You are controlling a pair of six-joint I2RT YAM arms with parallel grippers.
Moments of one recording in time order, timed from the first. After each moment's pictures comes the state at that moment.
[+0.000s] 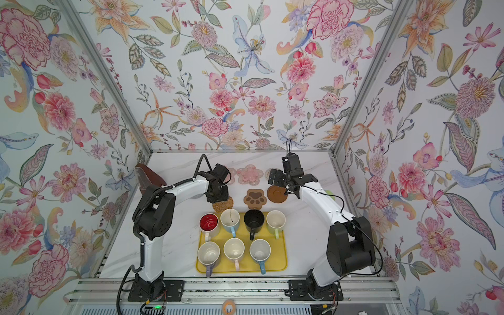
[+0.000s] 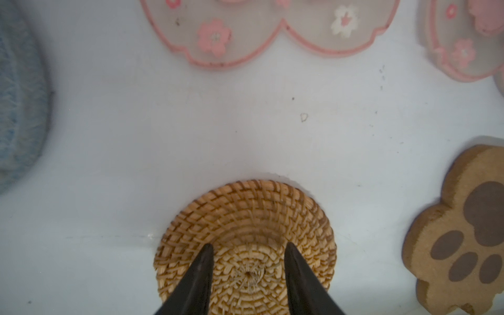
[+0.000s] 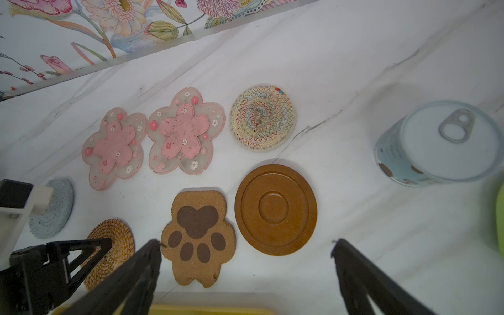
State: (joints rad) left arm -0.51 2.09 1.52 -0.70 -0.04 -0.63; right arm 0.32 1.55 1.21 -0.45 0.06 0.42
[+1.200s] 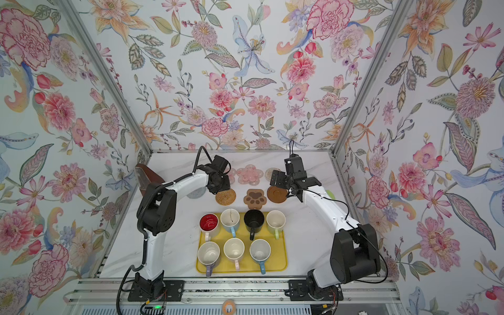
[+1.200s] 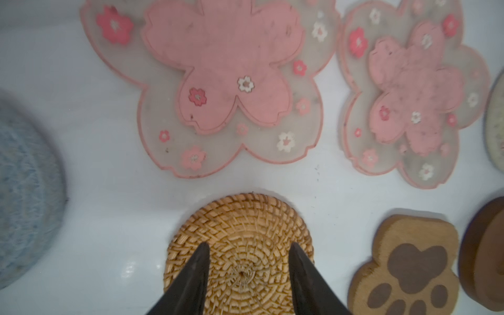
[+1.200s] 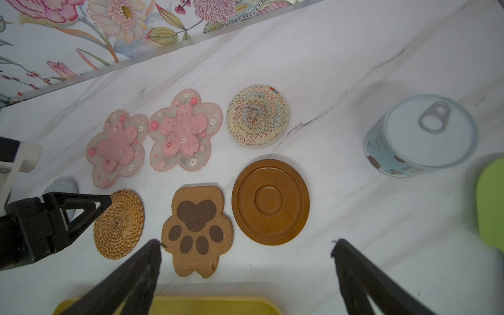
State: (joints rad) left arm -0.48 2.10 1.66 -0.64 -0.05 -0.61; right arm 0.31 1.47 1.16 -0.46 0.06 0.43
